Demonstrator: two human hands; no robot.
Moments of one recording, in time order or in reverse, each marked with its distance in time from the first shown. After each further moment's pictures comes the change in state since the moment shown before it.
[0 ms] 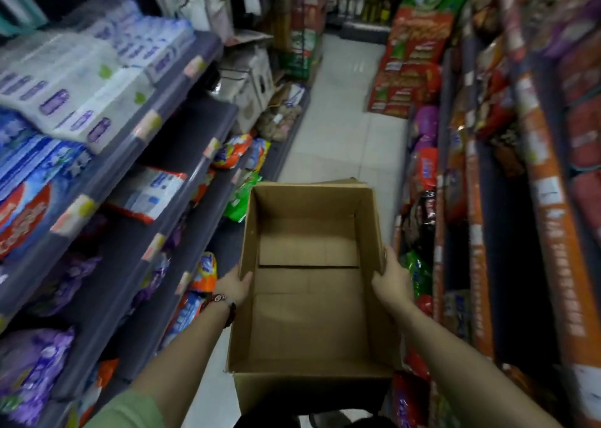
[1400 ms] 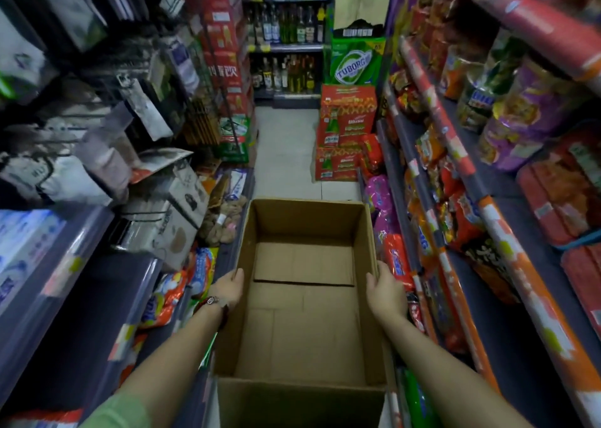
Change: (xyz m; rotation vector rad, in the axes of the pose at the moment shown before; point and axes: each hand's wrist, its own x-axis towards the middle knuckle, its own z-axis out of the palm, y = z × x) left_hand 0.295 0.335 -0.107 -0.059 -0.016 0.143; right_hand 0.320 -0.145 -0.113 0.023 0.280 0.131
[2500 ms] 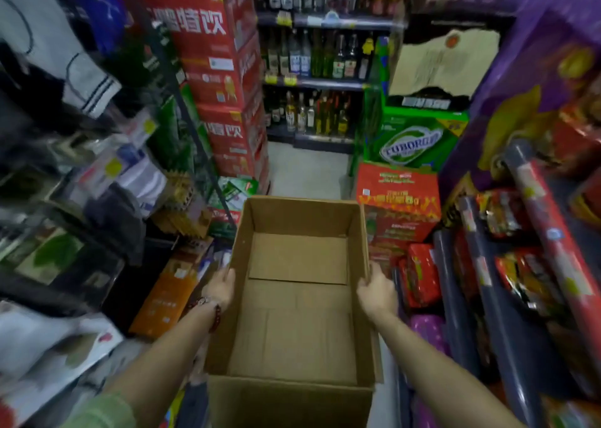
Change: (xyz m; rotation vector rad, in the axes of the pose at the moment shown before) left_hand 0.534 0.359 -0.111 -0.033 0.043 -0.055; right_hand 0.611 -0.328 0.054 0.009 -0.167 -0.043
